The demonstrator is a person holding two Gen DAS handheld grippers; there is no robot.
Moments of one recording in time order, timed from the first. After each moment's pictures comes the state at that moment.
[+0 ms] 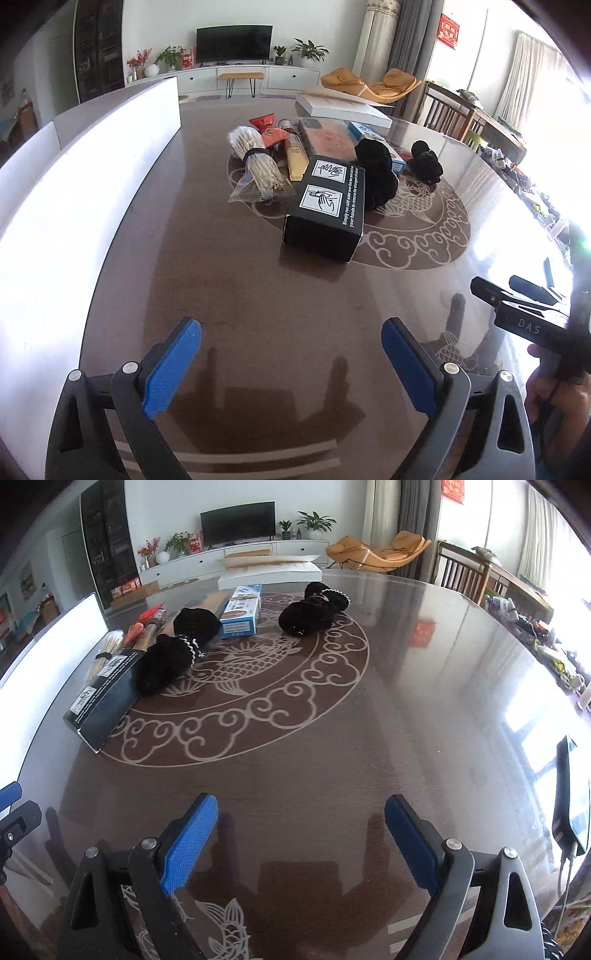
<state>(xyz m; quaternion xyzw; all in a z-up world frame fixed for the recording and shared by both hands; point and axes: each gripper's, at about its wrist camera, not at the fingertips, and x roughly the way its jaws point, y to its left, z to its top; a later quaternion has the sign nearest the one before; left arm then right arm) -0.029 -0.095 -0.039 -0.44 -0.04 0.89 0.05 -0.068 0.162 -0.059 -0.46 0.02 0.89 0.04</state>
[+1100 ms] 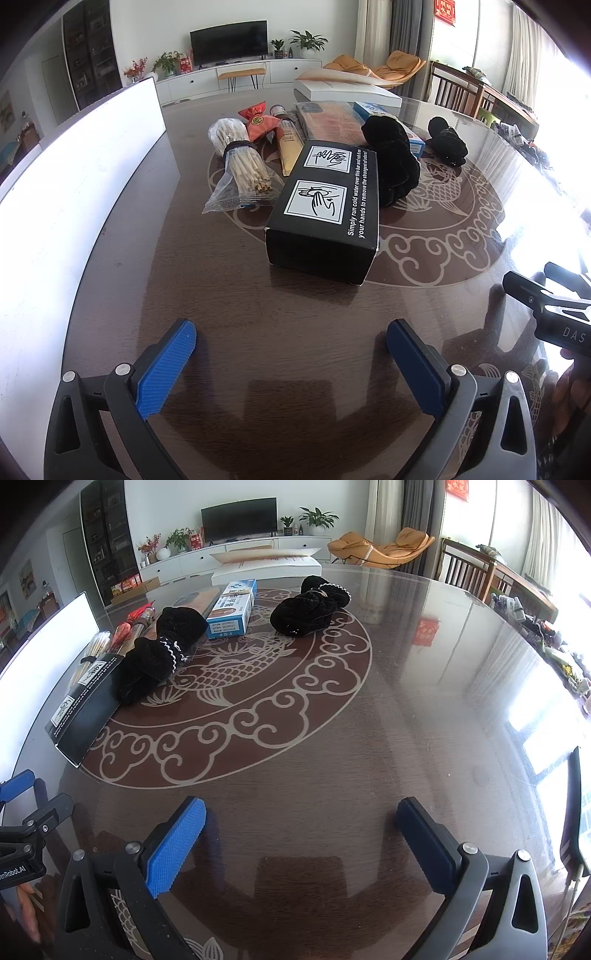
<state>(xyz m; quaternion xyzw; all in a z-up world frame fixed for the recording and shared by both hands) -0.070 -0.072 -0.065 -0.46 0.01 0.89 0.02 -0.091 0.164 -0.077 -0.46 0.01 0.89 0.03</state>
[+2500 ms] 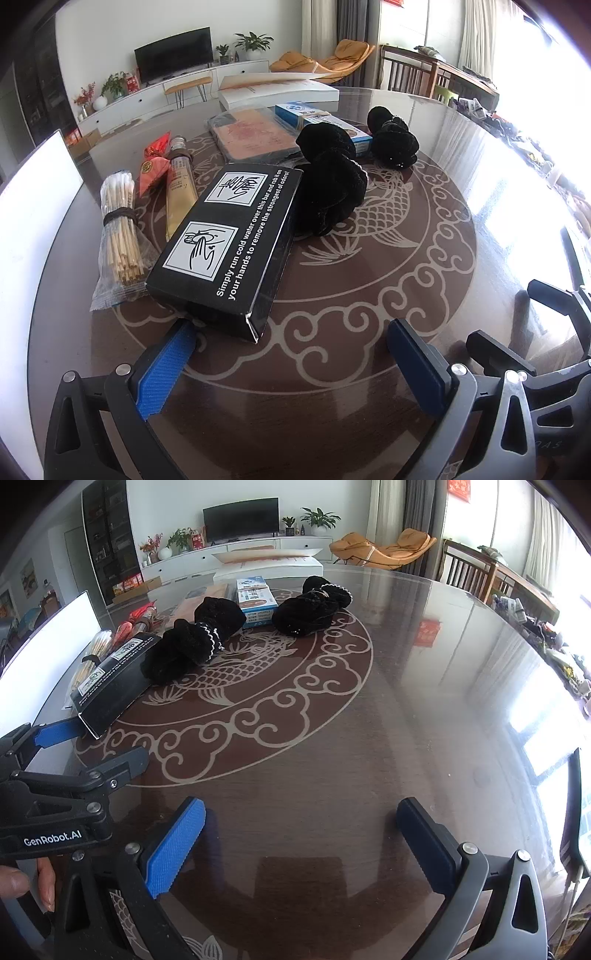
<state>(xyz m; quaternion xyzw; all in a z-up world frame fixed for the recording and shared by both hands) -0.122 -0.002 -0.062 -0.45 0.05 0.88 0.10 -0.090 0.162 -0.077 -0.46 0.01 0.89 0.03</state>
